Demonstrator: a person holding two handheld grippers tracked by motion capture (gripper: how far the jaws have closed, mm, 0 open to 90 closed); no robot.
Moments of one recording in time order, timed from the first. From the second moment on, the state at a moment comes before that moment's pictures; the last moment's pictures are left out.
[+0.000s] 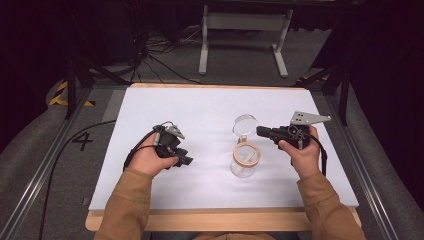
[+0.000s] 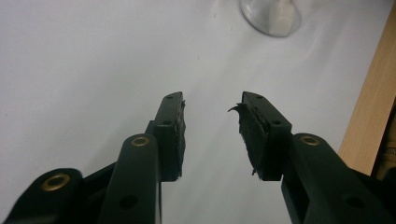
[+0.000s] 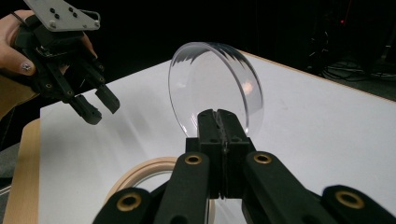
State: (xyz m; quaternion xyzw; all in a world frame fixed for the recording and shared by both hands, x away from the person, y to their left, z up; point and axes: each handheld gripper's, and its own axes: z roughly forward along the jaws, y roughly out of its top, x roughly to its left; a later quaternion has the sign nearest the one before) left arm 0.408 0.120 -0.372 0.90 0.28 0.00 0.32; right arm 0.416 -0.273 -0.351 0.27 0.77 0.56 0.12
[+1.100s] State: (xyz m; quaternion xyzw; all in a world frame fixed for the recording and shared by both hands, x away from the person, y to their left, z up) left arm 0.430 0.154 -0.368 0.87 0.37 0.04 0.33; right arm 0.399 -0.396 -0.338 0.43 0.78 0.41 0.21
